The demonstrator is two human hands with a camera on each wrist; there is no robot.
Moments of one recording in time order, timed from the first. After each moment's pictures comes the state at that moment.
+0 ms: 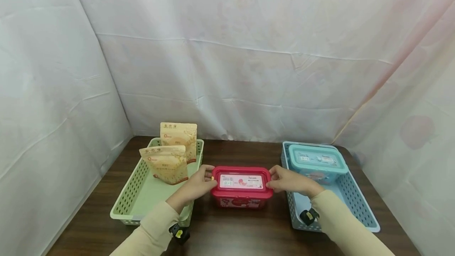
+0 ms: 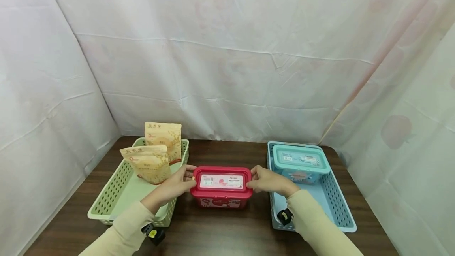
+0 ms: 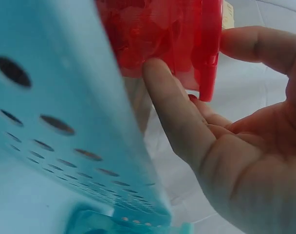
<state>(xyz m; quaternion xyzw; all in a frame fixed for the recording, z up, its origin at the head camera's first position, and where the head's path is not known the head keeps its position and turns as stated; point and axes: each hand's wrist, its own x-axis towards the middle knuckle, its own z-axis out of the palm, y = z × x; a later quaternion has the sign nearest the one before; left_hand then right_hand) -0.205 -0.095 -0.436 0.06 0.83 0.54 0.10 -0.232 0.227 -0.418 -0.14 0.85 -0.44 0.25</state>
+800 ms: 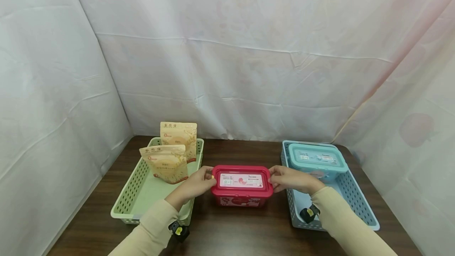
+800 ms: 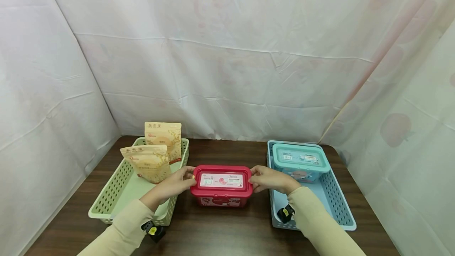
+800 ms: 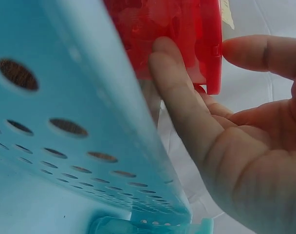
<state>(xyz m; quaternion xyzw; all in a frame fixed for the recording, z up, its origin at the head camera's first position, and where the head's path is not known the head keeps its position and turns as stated) -0.209 -0.099 -0.436 0.06 0.85 0.51 0.12 -0.239 0.233 -0.422 -0.13 0.81 -0.50 0.28</state>
